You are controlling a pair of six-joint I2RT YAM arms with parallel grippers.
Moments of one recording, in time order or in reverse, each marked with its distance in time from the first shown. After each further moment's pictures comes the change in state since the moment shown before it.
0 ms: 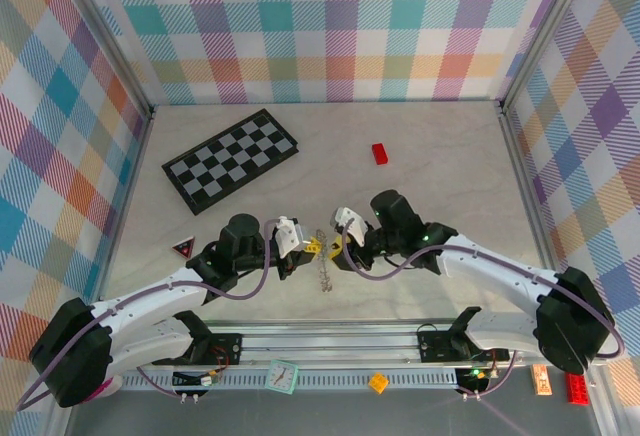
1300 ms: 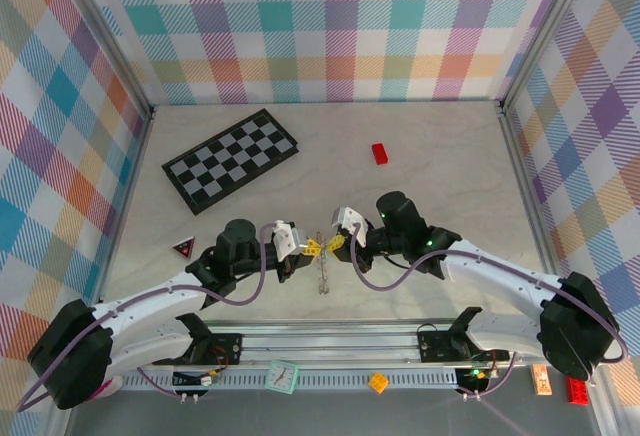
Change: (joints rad) left arm 0.000 -0.016 -0.063 0.106 0.015 -0.021; right arm 0.000 -0.029 -0.042 0.134 -0.032 -0.047
